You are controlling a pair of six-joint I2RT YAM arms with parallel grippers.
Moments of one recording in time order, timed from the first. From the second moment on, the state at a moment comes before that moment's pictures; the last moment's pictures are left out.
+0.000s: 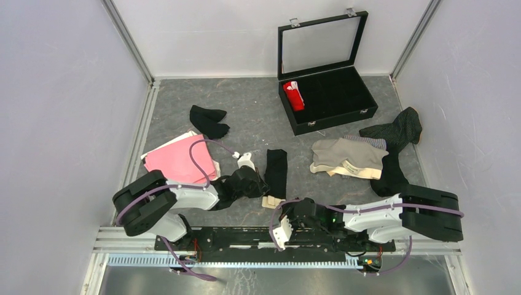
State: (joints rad) left arm -0.96 1.48 0.43 0.38 -0.16 -0.95; right arm 1.36 1.27 0.23 0.39 0.17 -1.07
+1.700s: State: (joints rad) left arm -0.96 1.30 0.36 0.28 0.05 -0.69; right arm 1.10 1.22 0.29 0.38 -0.42 -0.33
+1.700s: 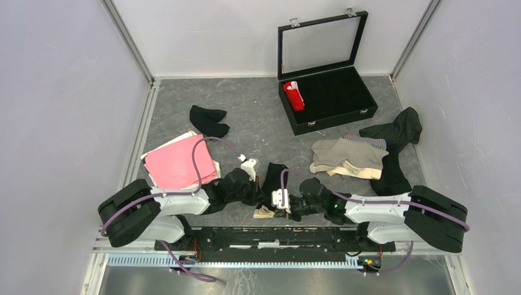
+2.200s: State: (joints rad) left arm -0.96 1.32 0.36 0.28 0.05 -0.69; right arm 1.00 1.31 0.30 0.47 -0.54 -0.09
